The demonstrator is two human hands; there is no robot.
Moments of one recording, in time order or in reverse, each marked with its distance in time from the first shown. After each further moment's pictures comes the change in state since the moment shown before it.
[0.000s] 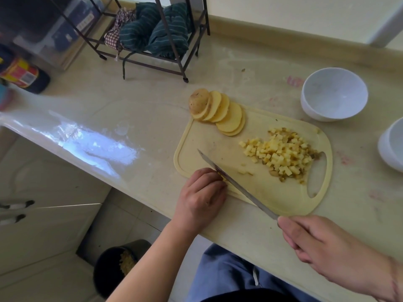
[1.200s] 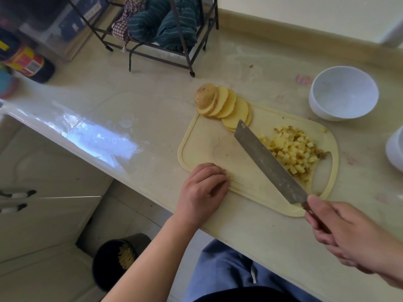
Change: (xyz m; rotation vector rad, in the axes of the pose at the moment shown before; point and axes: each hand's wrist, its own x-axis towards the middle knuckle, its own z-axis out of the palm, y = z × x) left_hand 0.000 0.001 -0.001 -0.025 0.008 -0.094; right_hand 0.011 0.028 -0.022 0.269 0.108 0.148
